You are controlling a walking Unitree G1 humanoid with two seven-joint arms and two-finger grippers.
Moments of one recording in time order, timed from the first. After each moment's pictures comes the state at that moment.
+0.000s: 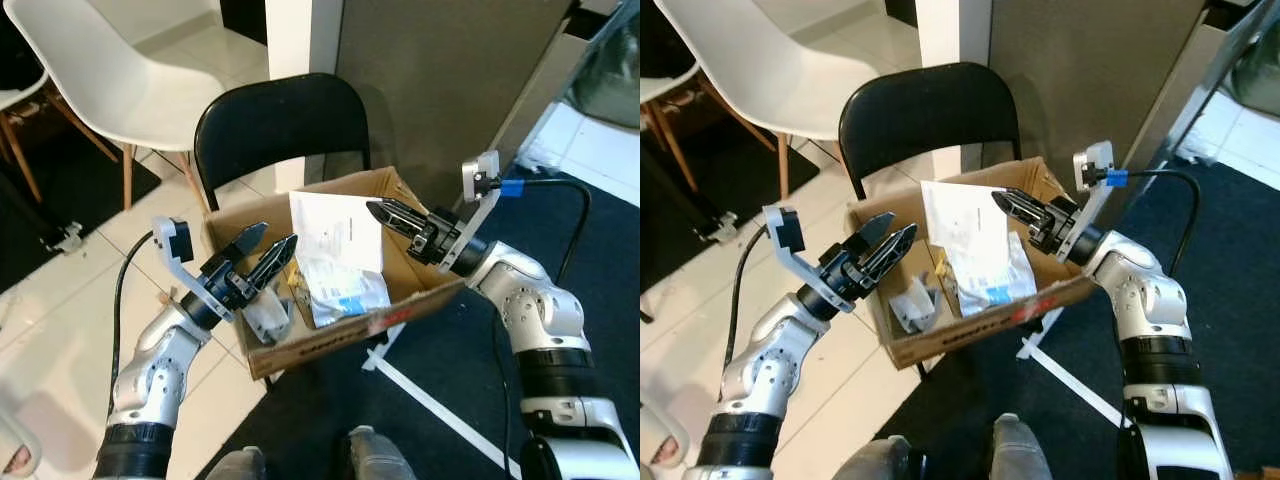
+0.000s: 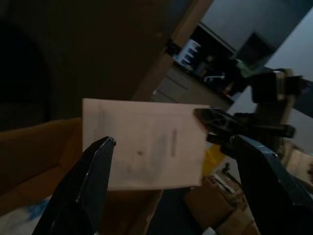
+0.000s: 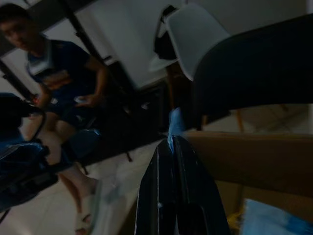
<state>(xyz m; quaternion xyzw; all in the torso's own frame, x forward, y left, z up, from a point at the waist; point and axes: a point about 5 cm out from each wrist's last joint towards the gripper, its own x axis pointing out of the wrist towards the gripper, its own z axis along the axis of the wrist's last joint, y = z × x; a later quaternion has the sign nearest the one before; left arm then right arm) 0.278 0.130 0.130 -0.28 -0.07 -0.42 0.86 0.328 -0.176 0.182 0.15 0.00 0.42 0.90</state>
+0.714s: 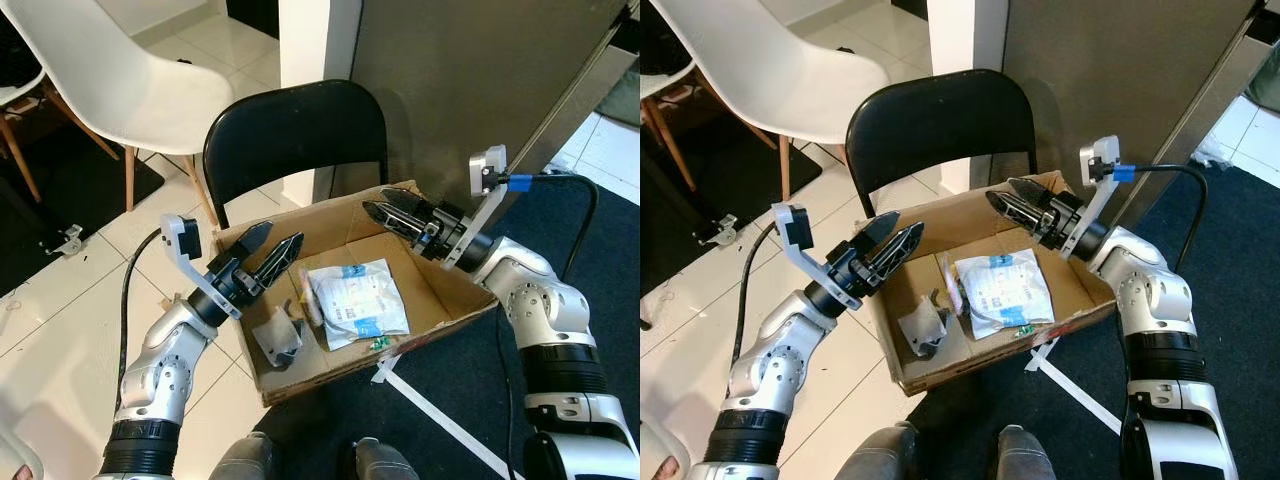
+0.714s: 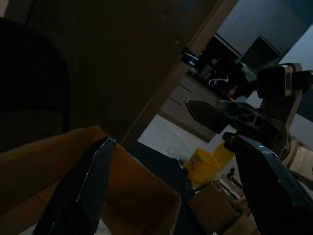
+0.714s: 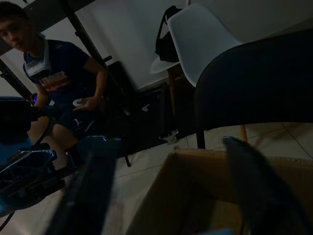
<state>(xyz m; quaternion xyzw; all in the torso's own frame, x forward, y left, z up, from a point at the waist) 0.280 0.128 0.130 -0.28 -0.07 -0.41 0.86 0.329 -0.176 0.187 0.15 -0.02 0.43 0.89</state>
